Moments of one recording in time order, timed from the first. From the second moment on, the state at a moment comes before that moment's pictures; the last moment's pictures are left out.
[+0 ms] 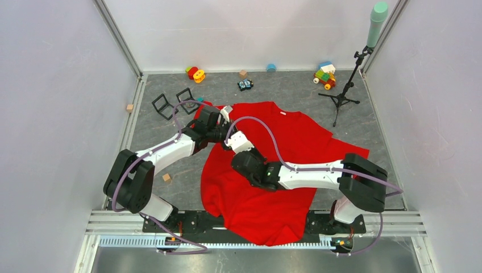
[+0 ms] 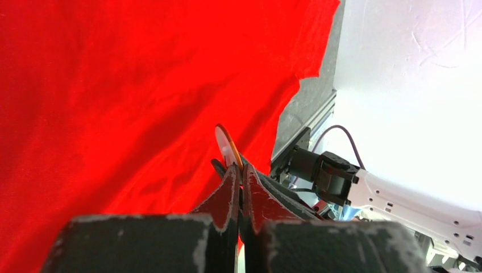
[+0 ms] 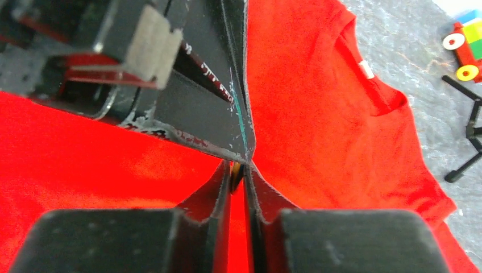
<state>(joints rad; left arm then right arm) -0.52 1.50 0.87 -0.08 0.58 -0.87 1.20 1.61 0.91 0.00 0.86 0.12</state>
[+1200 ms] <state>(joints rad) -0.58 0.99 0.85 0.02 0.72 -0.64 1.19 0.63 0.39 0.37 0.15 0.32</state>
